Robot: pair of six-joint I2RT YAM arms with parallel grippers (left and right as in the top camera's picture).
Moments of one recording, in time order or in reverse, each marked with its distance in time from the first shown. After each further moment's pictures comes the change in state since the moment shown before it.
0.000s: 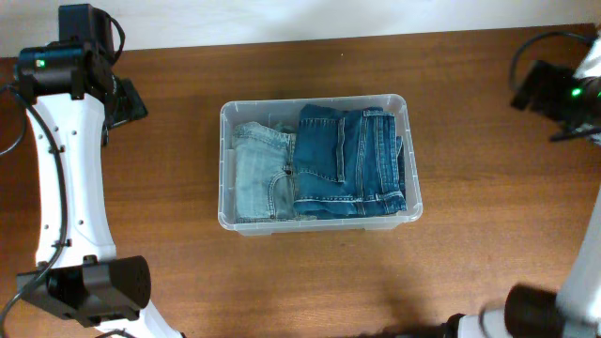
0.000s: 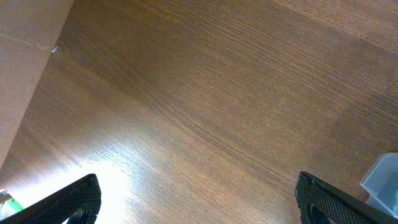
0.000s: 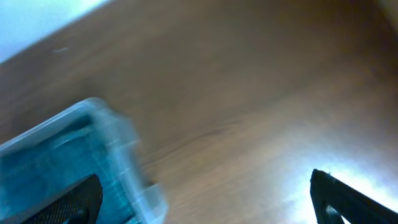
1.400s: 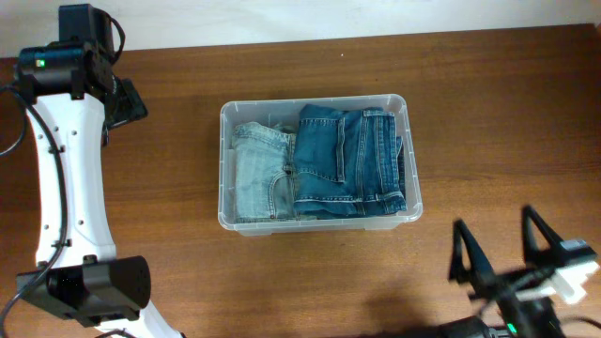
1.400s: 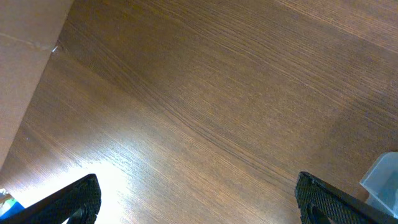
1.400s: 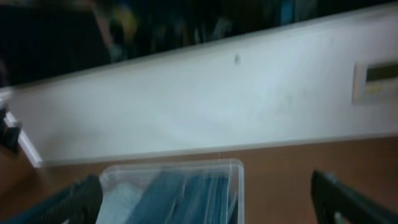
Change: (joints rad) left arm 0.000 0.000 0.000 -0.002 0.000 0.000; right arm 0.463 -1.476 -1.376 0.966 0.013 -0.001
